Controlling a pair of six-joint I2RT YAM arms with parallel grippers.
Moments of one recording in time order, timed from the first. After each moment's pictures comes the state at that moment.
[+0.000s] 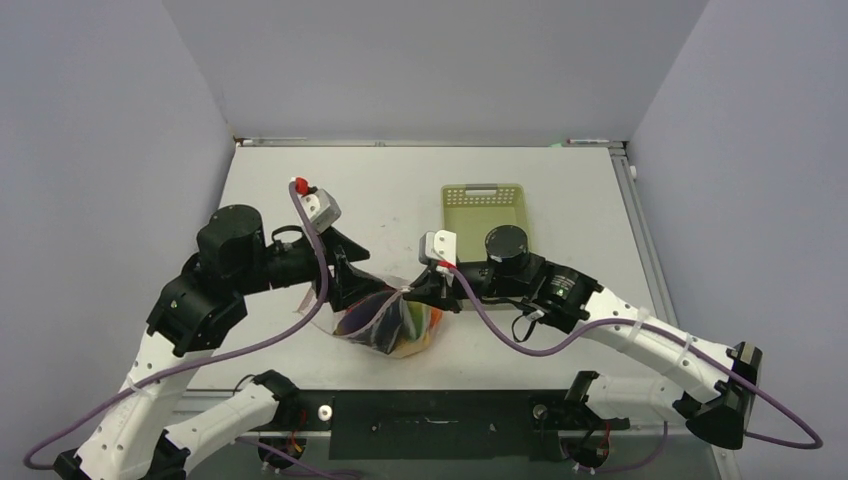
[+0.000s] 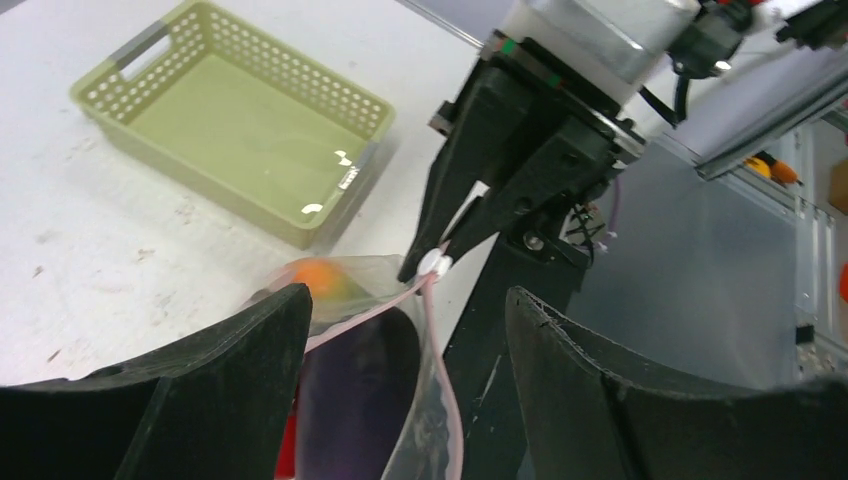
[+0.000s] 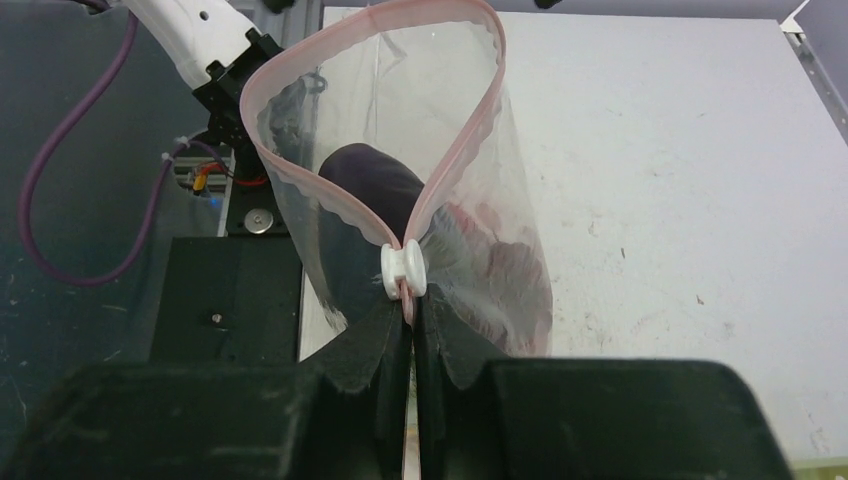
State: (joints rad) left arm -0.59 0.84 1.32 -0.76 0.53 -0.16; right arm 0.98 1.09 1.03 -0.20 -0.53 -0.22
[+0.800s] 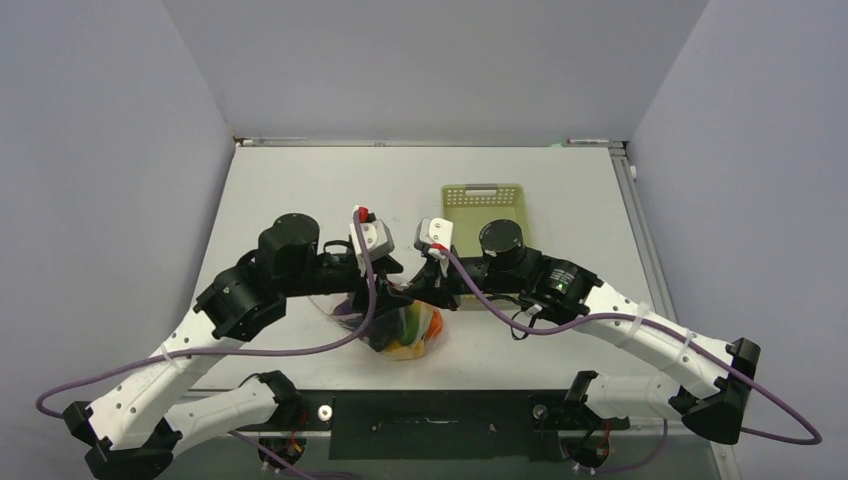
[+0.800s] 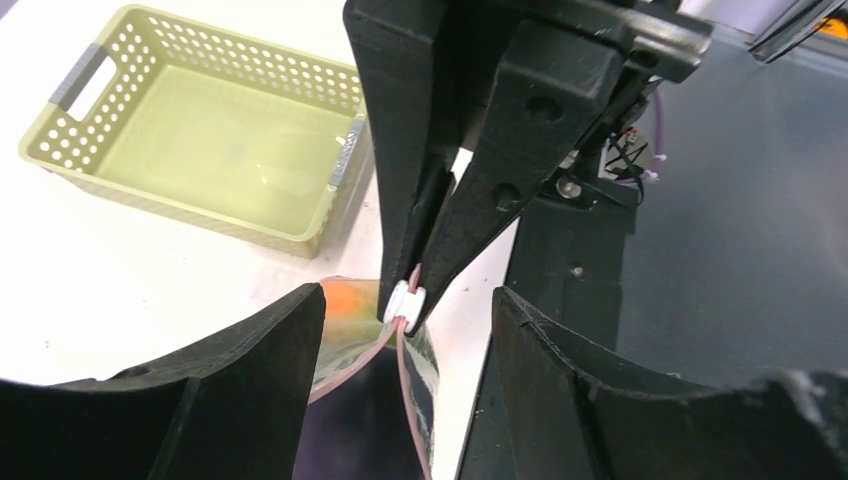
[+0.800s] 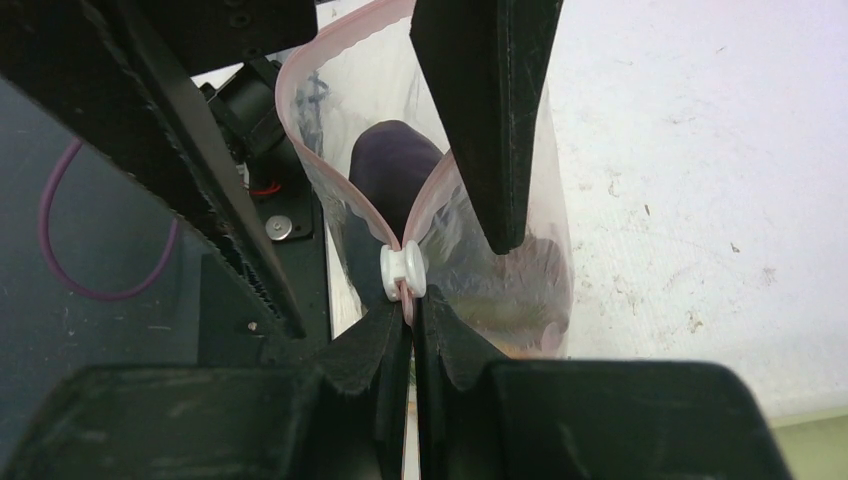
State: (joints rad) left arm -0.82 0.92 1.19 -0.62 0.48 0.02; right arm 1.00 1.14 1.13 -0.32 -0.45 -0.08
